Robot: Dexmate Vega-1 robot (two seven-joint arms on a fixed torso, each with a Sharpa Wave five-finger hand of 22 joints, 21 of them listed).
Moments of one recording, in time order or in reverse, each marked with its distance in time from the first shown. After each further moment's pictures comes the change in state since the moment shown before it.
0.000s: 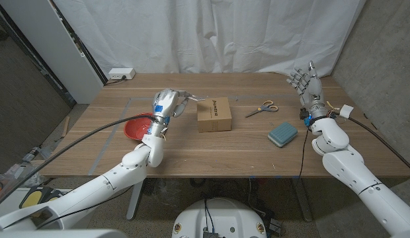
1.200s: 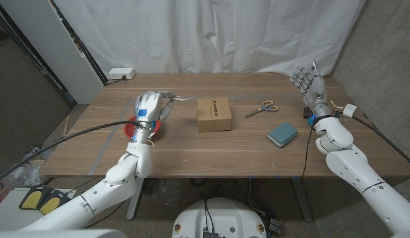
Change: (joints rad) left arm 0.260 0.072 -0.178 -0.278 0.012 0.213 -0.052; left_hand 0.000 0.000 0.008 0.001 -0.004 0.011 0.000 -0.013 0.000 0.006 0.000 -0.003 0.000 0.008 -0.004 -0.004 0.000 0.000 0.000 0.000 0.000; right arm 0.009 -0.014 0.018 0.025 0.017 0.010 0.041; right_hand 0.000 0.000 0.000 0.000 0.000 0.000 0.000 0.000 0.000 0.000 0.000 0.000 0.000 0.000 0.000 -0.004 0.000 0.000 0.000 -0.011 0.000
